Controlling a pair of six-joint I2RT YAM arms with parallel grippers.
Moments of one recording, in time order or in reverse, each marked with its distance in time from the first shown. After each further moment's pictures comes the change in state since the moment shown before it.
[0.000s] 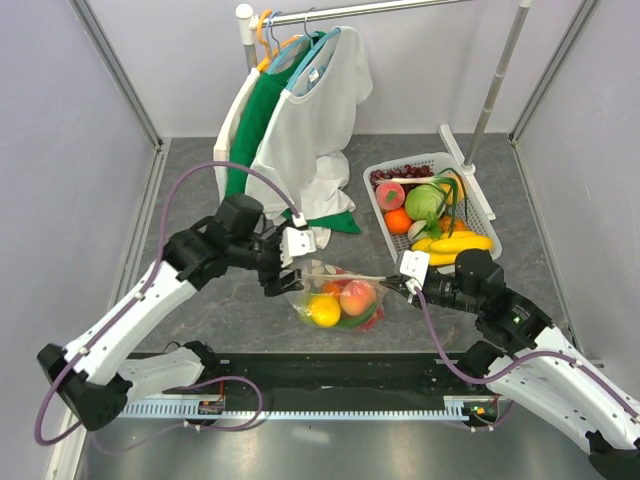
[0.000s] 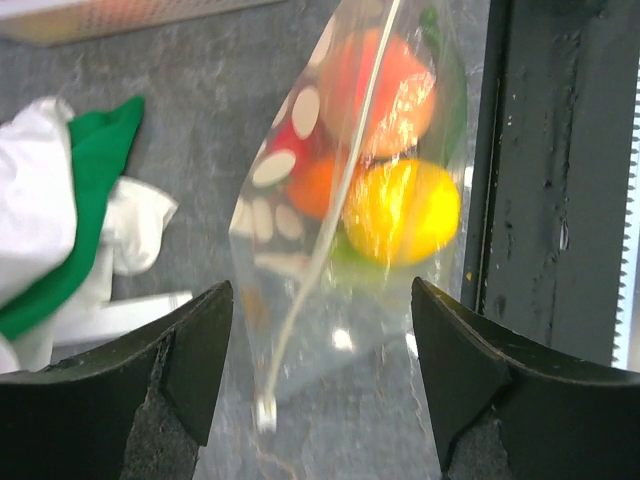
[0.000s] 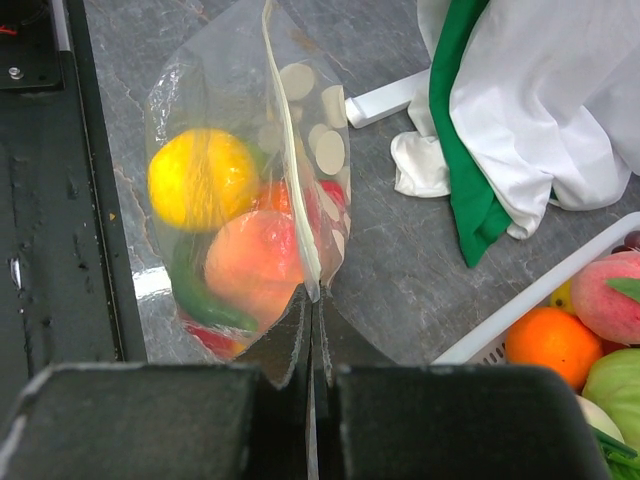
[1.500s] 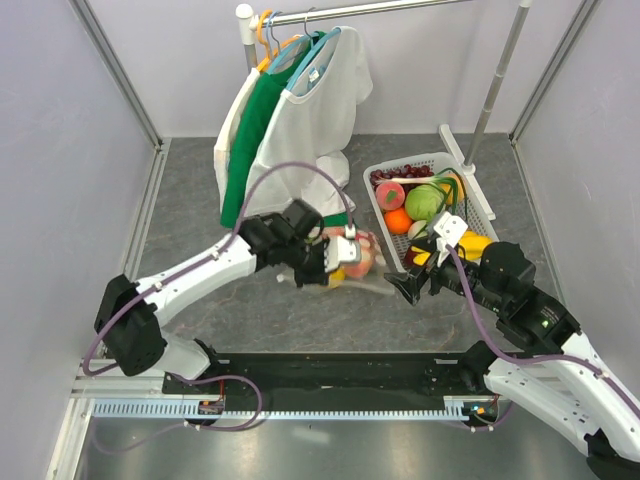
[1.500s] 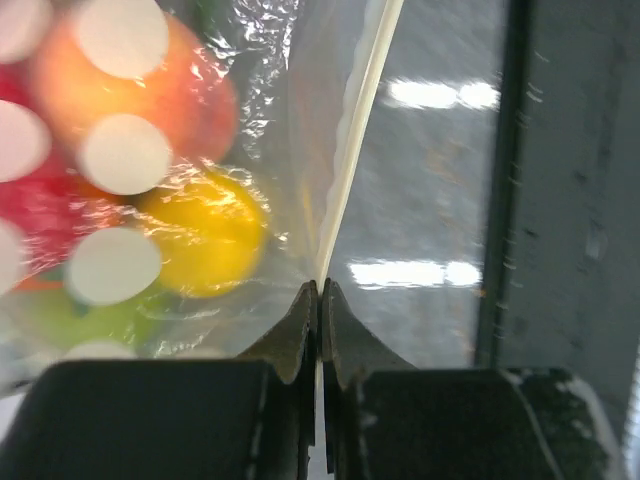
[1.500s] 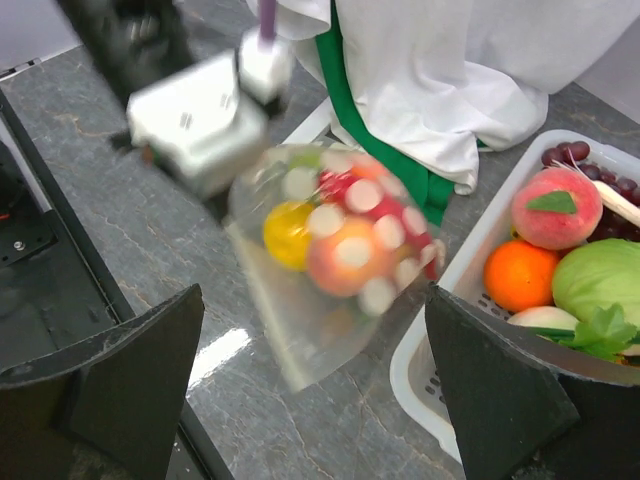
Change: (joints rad) left arm -0.126 0.396 0.051 0.146 -0.072 0.004; right arm -0.025 0.001 0.196 -0.089 0.229 0.354
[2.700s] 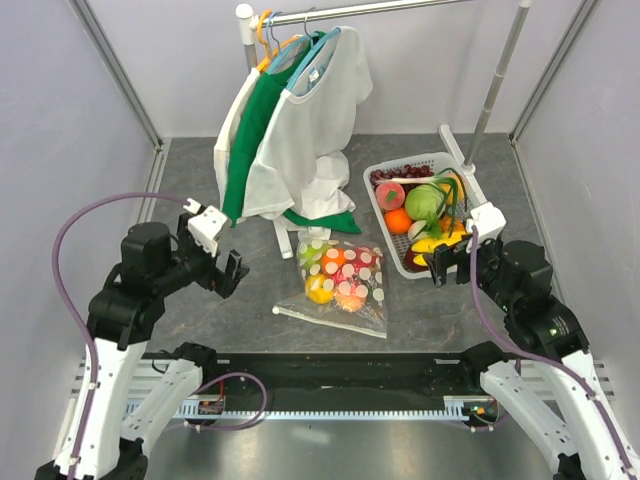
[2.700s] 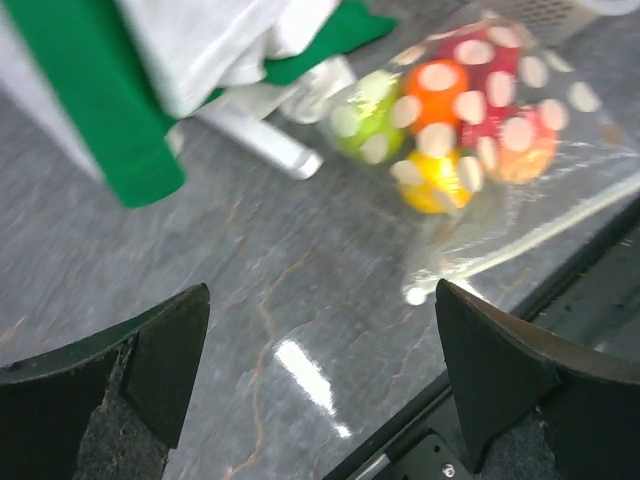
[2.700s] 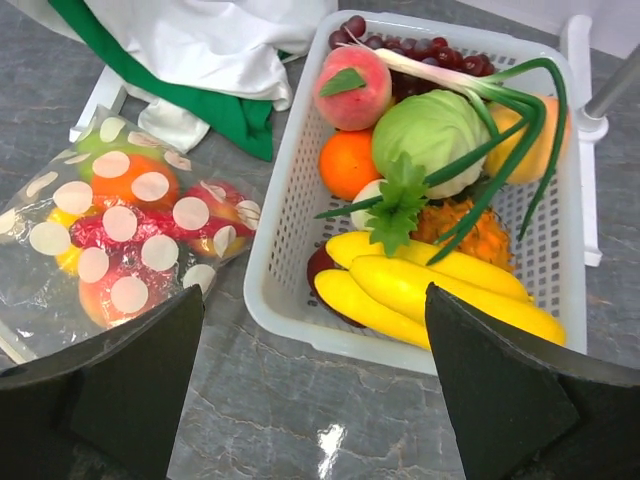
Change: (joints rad) left arm 0.526 -0.752 -0.109 -0.215 -0.086 -0.341; right arm -0.312 -0.042 0.000 -0.152 0.147 0.009
